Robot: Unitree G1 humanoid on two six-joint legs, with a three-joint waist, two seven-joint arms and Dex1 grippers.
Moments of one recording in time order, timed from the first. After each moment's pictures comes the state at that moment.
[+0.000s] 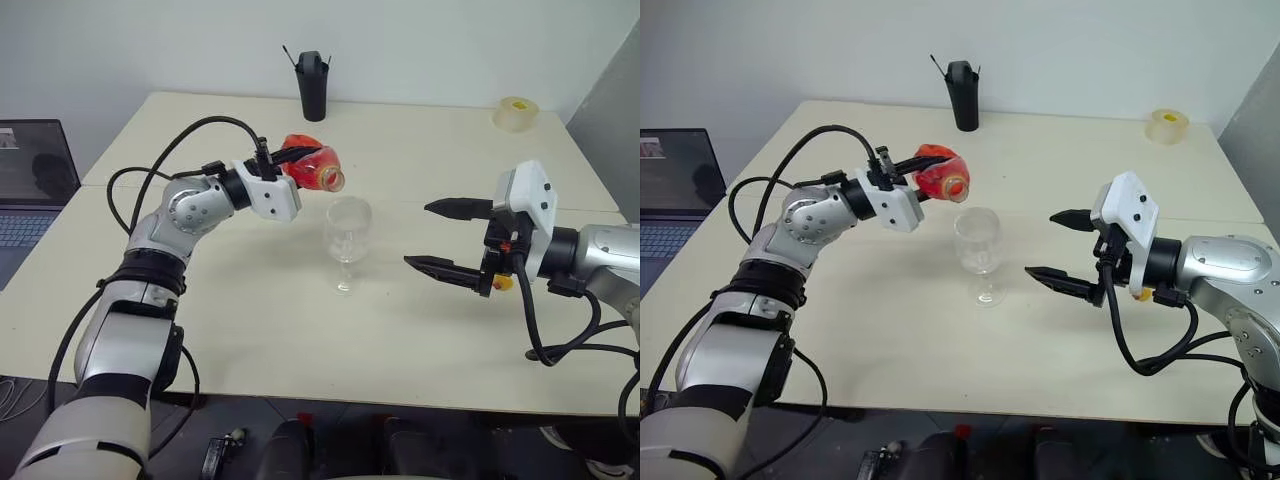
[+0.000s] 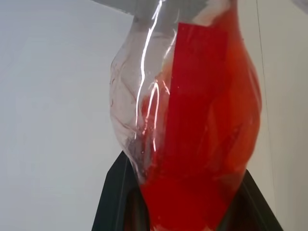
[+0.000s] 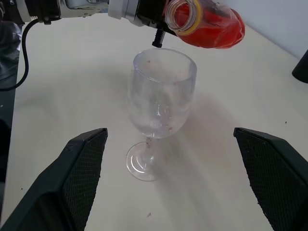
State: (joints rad) left arm -1.03 0.60 -0.19 0.85 0.40 -0.98 -0.48; right arm -0.47 -0.86 -0.14 -0.63 0.74 0.90 0.76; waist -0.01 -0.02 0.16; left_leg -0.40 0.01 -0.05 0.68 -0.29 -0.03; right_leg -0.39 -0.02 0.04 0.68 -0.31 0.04
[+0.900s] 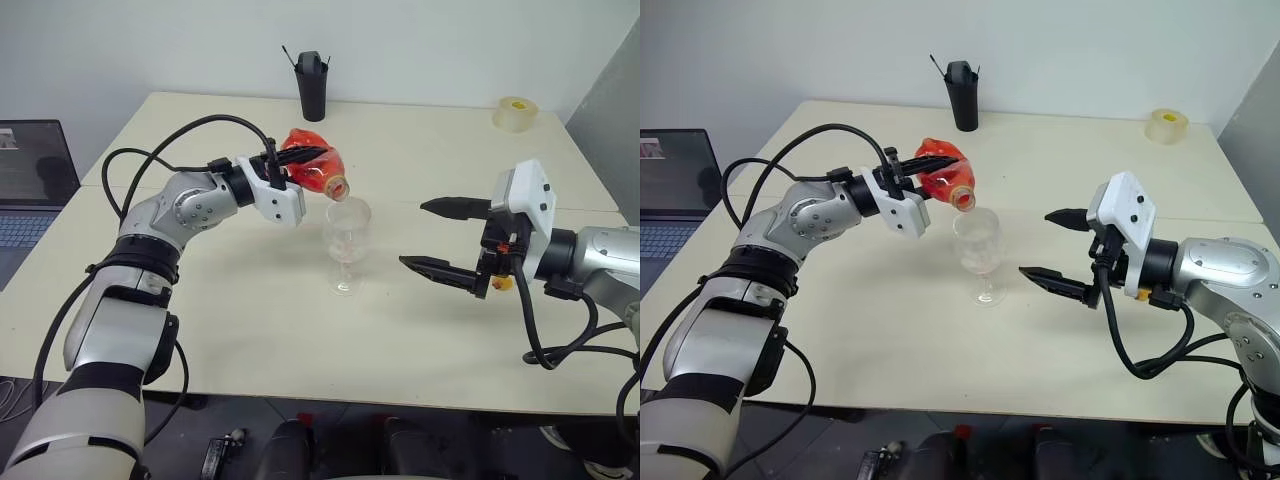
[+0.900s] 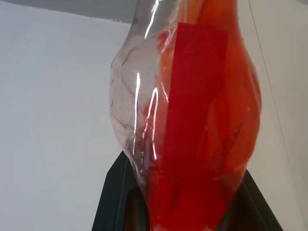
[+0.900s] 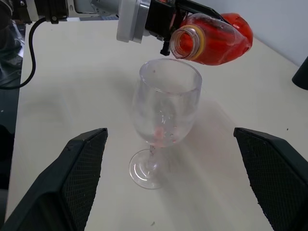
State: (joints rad) left arm -1.09 0.63 -0.29 0.92 0.58 -1.06 -0.28; right arm -0.47 -0.85 -0.14 -0.66 0.79 0.90 0.71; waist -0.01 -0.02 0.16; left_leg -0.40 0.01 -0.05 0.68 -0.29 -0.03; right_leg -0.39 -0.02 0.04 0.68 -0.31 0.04
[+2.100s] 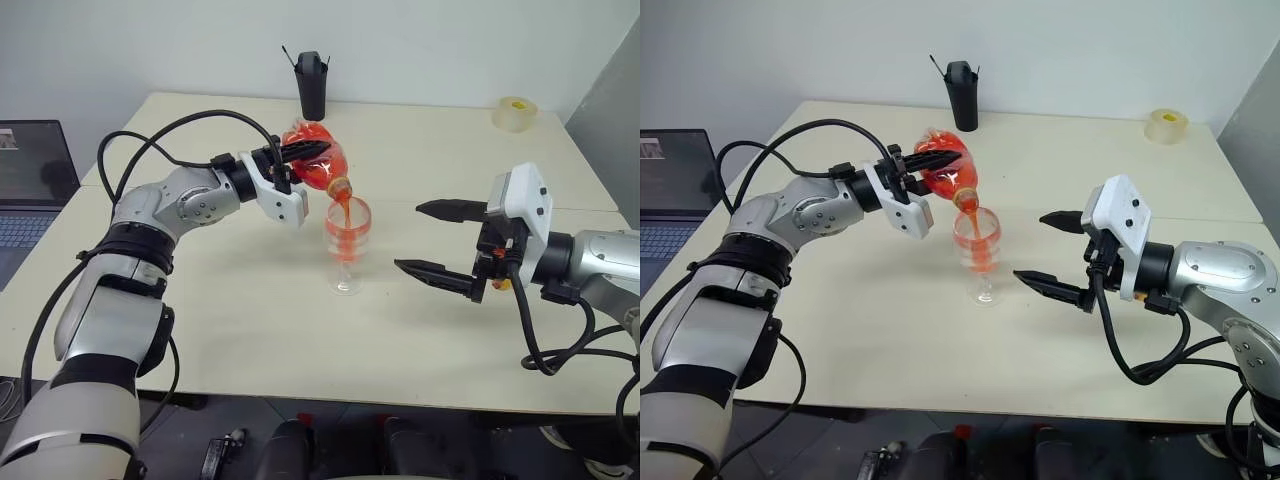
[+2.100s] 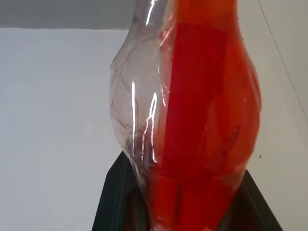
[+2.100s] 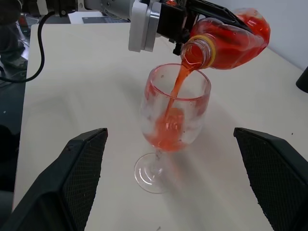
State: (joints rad) left arm -1.15 0.67 -0.36 0.94 0.74 -1.08 -0.07; right arm -0.47 -0.85 -0.13 -0.69 0.81 0.91 0.67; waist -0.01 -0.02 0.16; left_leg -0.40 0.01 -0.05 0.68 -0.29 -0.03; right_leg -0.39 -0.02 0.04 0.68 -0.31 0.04
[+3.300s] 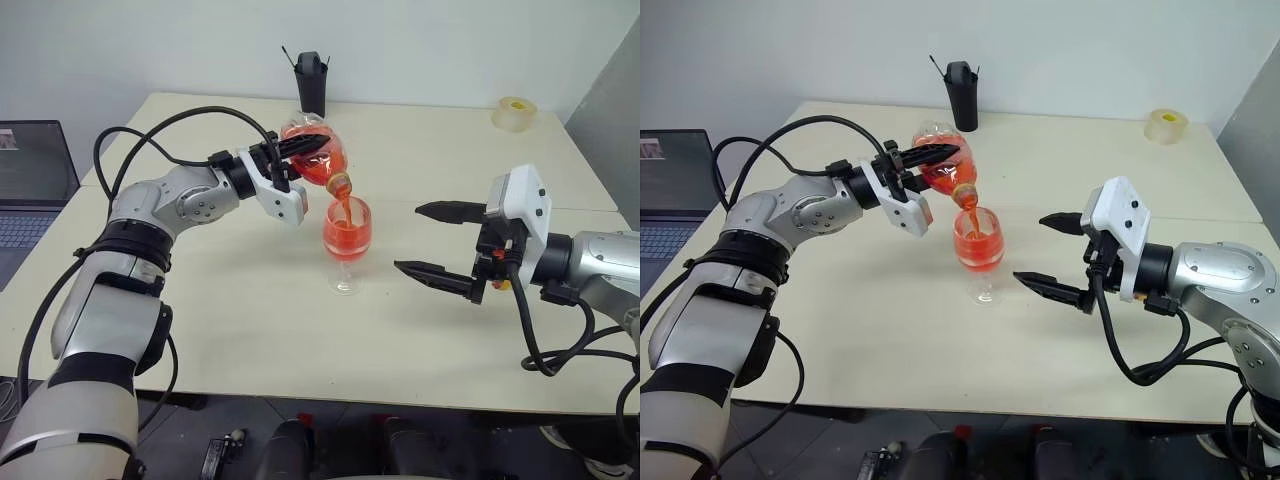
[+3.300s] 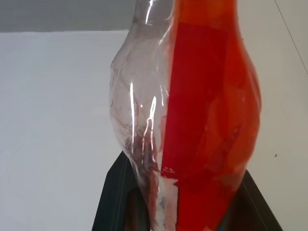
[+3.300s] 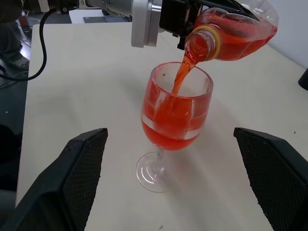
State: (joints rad) left arm -1.16 0.67 -0.37 0.94 0.77 -1.08 0.00; right arm -0.47 -0.86 -0.13 -0.69 0.82 0.91 0.67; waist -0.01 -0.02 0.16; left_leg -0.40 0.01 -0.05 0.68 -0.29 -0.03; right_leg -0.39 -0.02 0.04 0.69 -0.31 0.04
